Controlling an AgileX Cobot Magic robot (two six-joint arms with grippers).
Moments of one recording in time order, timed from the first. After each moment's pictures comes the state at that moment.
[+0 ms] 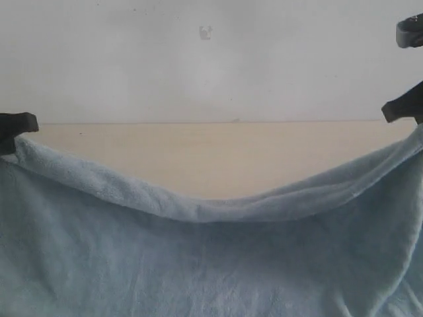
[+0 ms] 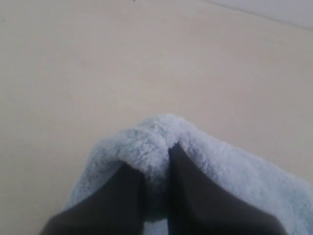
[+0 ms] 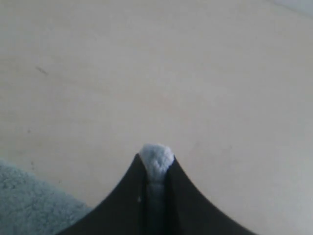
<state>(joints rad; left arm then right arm) -0.10 1.34 -0.80 0.36 0.30 -0.69 0.07 1.47 -1.16 -0.22 0.72 -0.03</state>
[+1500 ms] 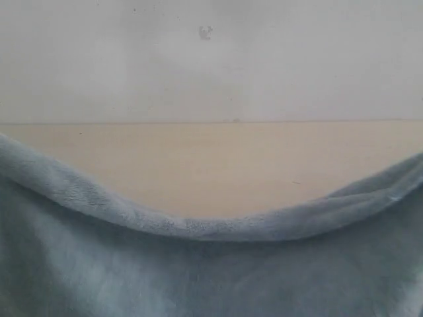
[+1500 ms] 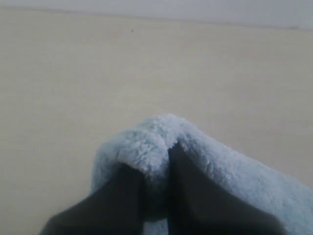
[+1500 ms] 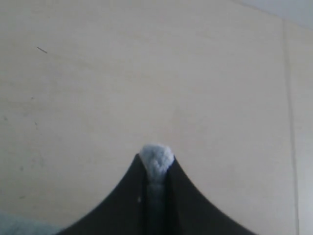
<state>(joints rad) -0.03 1.06 -0.84 0.07 0.57 -0.19 0.07 1.28 -1.15 -0.21 0.90 -0.08</state>
